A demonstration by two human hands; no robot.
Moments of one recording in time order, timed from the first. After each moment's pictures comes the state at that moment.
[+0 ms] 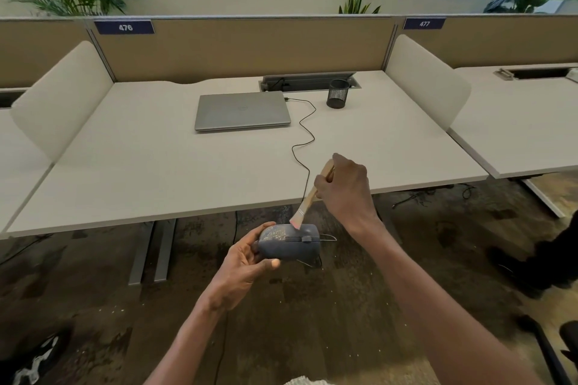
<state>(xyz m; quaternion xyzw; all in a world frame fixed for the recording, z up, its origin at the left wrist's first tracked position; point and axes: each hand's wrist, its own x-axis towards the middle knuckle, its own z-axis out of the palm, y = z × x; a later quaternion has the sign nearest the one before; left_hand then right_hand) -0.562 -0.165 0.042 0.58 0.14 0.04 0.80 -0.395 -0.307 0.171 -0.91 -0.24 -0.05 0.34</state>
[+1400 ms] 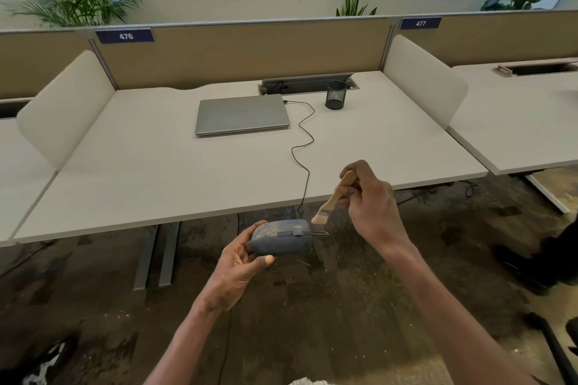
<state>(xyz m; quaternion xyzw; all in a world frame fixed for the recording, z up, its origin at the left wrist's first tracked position) -0.570 -0.162 0.045 0.58 0.14 0.07 0.80 -0.402 -0.366 0.156 -0.84 -0.31 -0.05 0.44</state>
